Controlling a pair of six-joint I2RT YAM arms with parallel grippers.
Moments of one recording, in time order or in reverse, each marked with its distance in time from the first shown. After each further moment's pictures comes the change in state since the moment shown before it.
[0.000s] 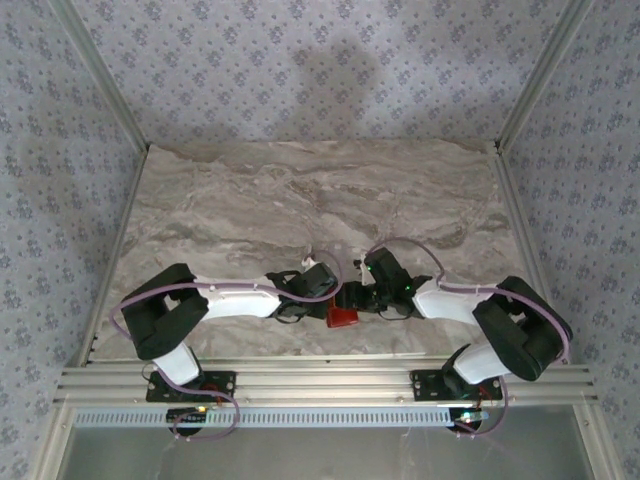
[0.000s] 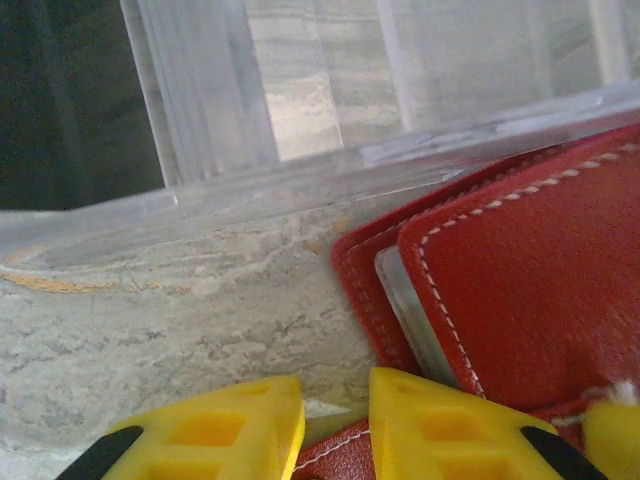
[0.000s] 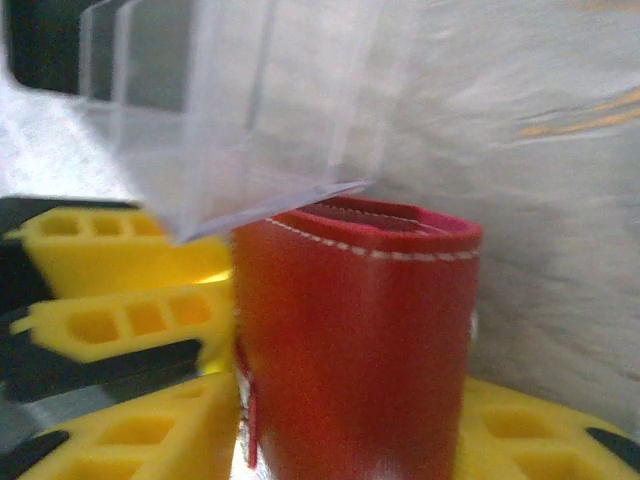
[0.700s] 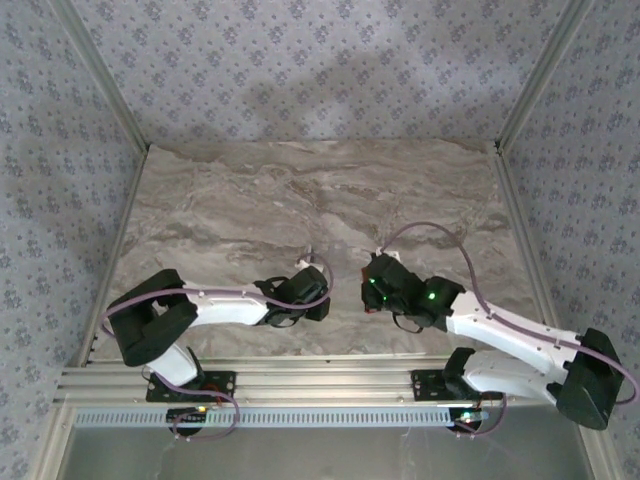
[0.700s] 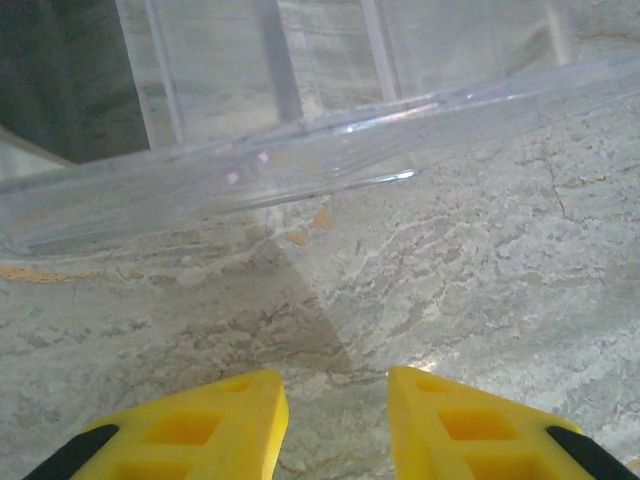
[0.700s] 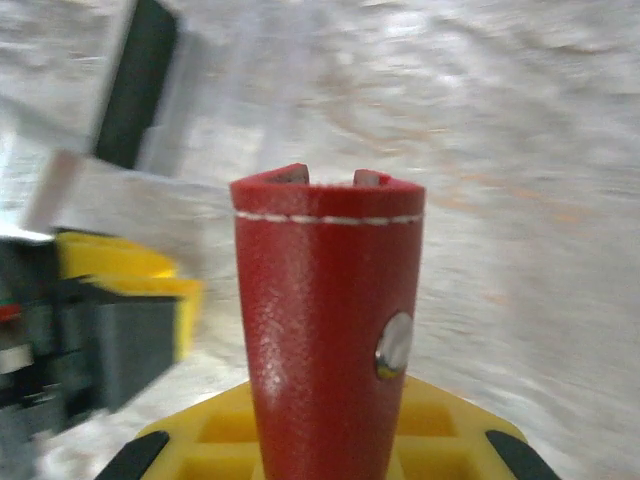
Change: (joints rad) left arm 0.015 -0.101 -0.130 0.175 0.039 -0.014; right arm 0.239 -0.383 0.260 -0.816 0.731 0.019
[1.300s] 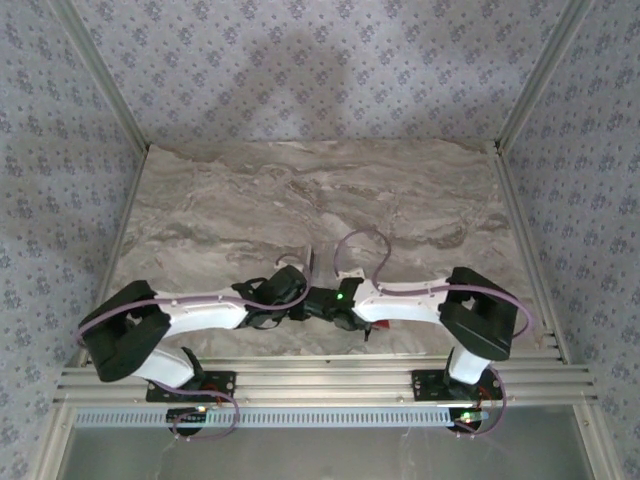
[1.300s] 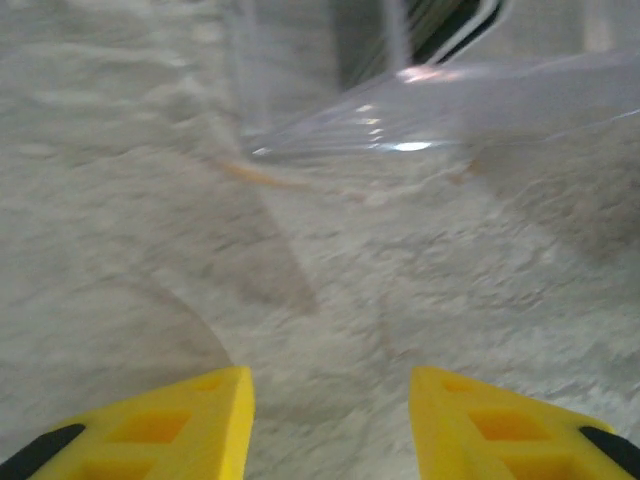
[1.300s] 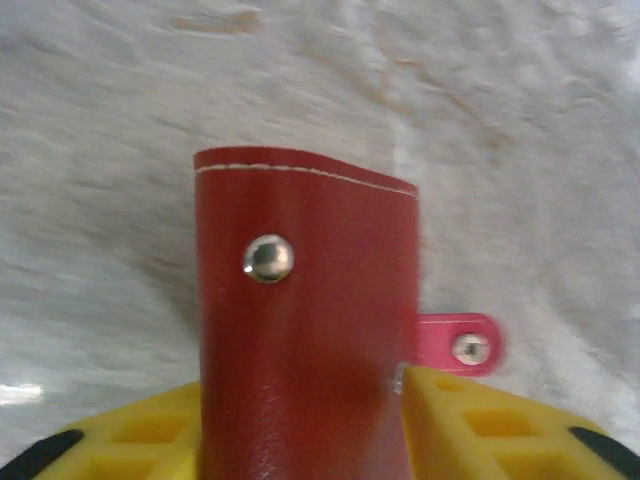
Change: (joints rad) left arm 0.085 -0.202 -0.138 -0.081 0.036 -0.025; right arm 0.221 0.639 0.257 -0.228 0.239 0.122
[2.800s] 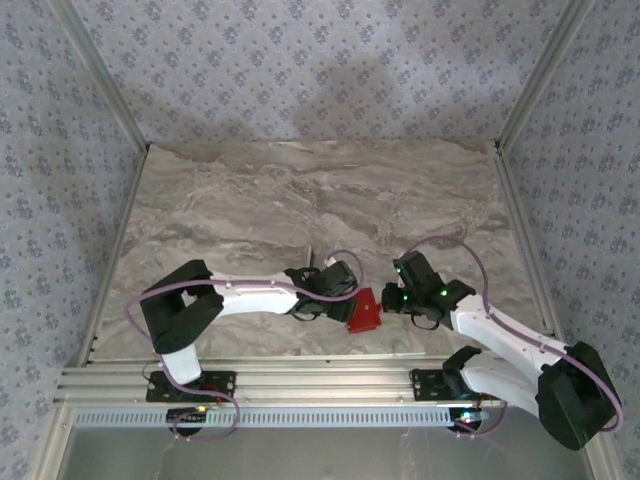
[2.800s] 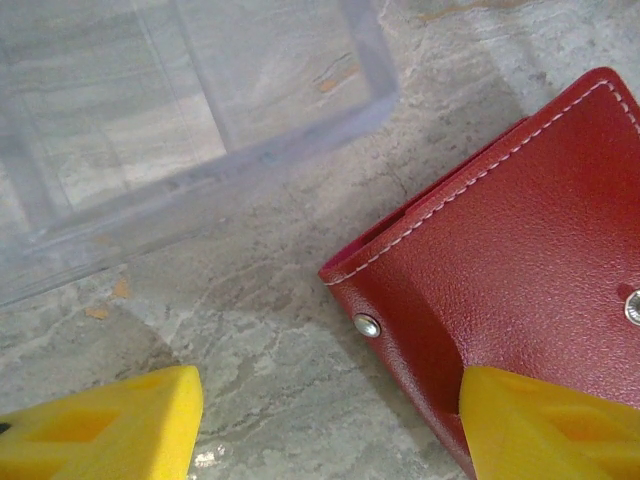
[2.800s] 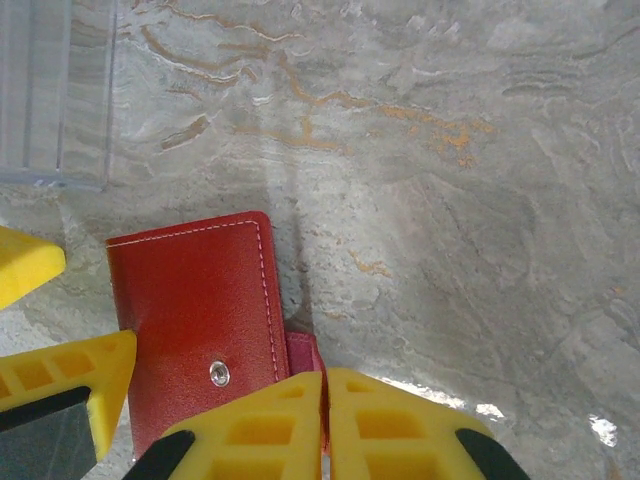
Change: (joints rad) left arm -0.155 0.370 0.431 -0.162 -0.039 0.116; right arm -0.580 -0.688 -0.504 0.430 -0.600 -0.272
